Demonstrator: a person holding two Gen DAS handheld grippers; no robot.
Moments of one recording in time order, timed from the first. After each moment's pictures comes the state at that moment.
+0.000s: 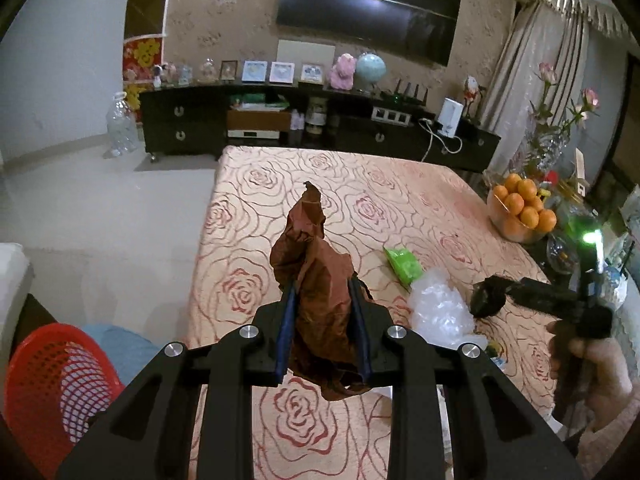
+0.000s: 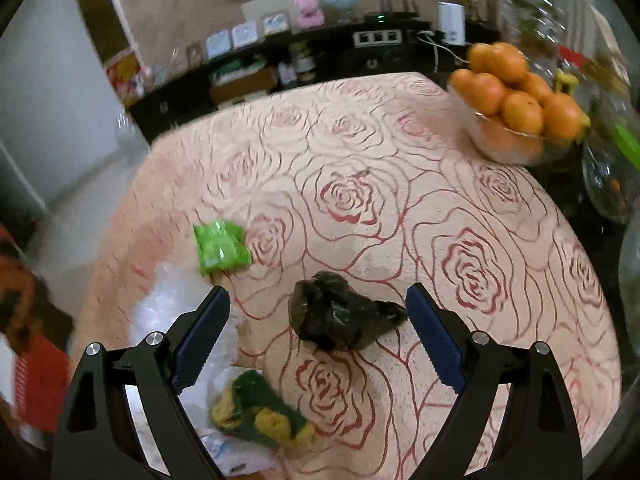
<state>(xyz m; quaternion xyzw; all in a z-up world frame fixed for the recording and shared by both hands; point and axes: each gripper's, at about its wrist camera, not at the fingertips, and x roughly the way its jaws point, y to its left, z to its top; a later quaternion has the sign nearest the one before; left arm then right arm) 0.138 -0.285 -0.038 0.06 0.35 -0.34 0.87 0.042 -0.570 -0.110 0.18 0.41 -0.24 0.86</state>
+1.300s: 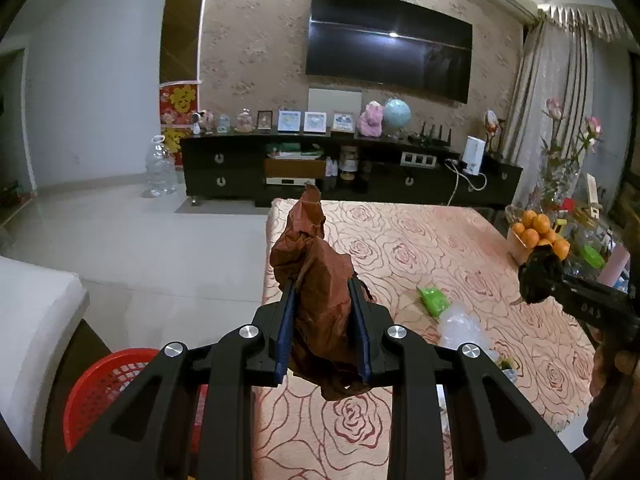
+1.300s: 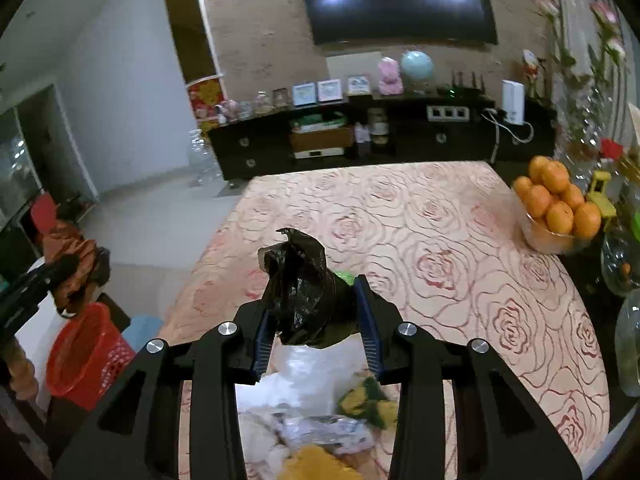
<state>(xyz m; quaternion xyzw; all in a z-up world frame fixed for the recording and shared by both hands) 0.114 -0.227 0.014 0.05 0.27 -0.30 0.92 0.022 -0.478 -0.006 0.14 0.30 -0.13 0.93</state>
